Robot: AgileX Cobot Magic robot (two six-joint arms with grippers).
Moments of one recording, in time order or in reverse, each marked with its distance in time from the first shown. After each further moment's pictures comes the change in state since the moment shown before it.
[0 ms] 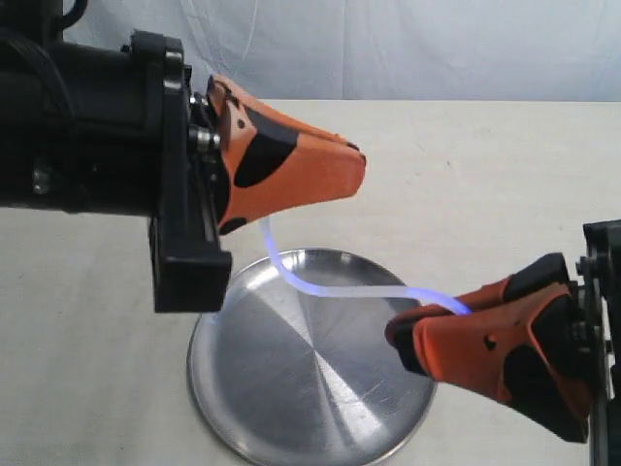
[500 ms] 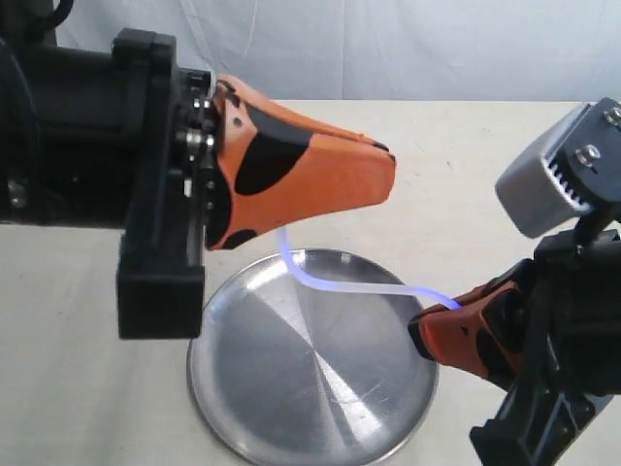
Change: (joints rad) left arm -0.012 -0.012 0.032 -0.232 0.066 0.157; right arm -0.001 0.109 0.000 -0.320 0.046 0.288
